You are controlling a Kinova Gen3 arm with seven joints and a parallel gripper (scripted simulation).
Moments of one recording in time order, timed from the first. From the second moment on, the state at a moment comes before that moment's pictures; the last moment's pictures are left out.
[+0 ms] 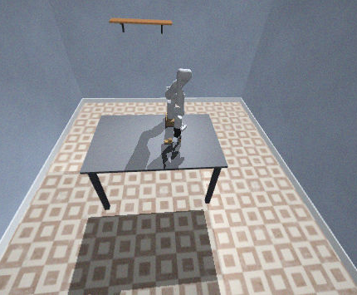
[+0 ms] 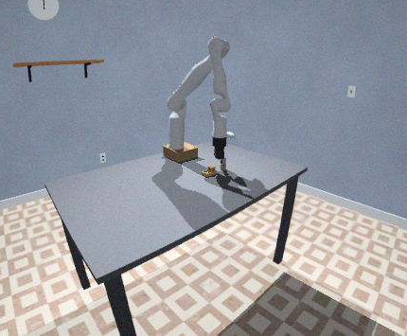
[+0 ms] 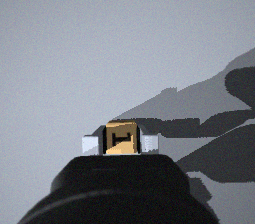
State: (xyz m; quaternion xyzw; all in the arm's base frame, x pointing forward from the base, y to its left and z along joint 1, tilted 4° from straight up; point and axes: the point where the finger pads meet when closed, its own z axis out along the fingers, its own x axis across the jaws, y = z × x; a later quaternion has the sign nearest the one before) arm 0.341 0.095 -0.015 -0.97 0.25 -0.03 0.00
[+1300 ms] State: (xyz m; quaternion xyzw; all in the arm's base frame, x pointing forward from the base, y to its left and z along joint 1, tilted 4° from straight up) arm 0.336 0.090 0.001 -0.97 0.26 -0.03 0.00
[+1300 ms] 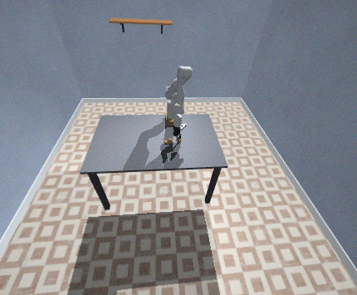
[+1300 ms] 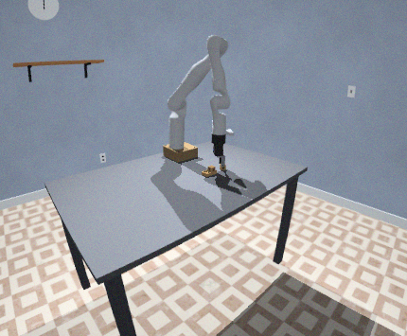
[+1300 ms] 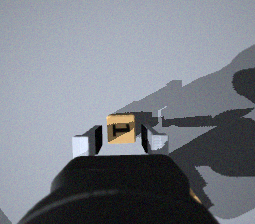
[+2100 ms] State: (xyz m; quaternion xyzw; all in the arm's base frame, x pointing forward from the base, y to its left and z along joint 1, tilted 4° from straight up) arm 0.334 0.092 0.072 -0.97 0.26 -0.03 0.00
